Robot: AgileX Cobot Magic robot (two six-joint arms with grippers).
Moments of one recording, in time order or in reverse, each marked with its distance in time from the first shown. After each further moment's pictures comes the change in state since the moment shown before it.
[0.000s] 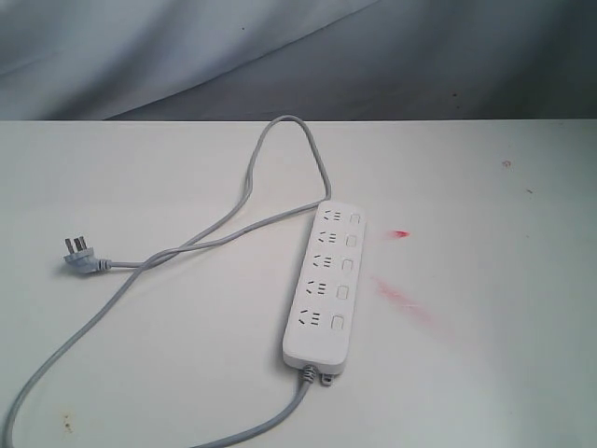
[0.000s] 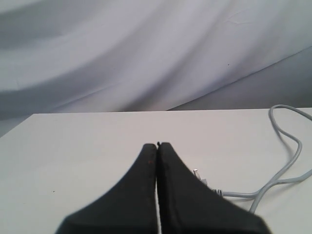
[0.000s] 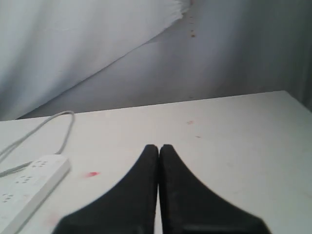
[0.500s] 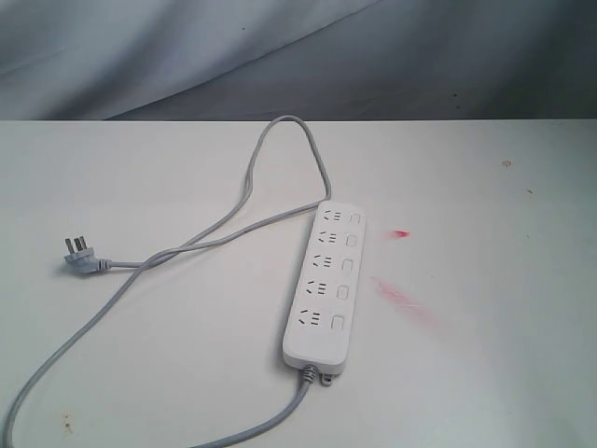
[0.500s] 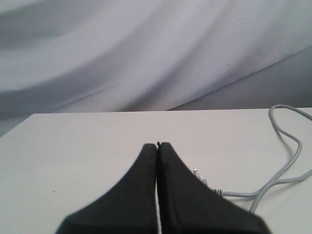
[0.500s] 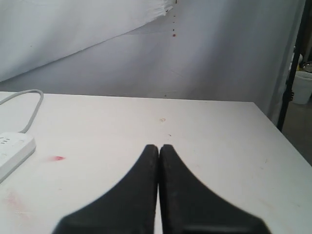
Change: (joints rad) left arm 0.000 0.000 0.000 0.002 0.000 0.000; right arm -0.088 0.000 0.000 0.264 0.010 -0.442
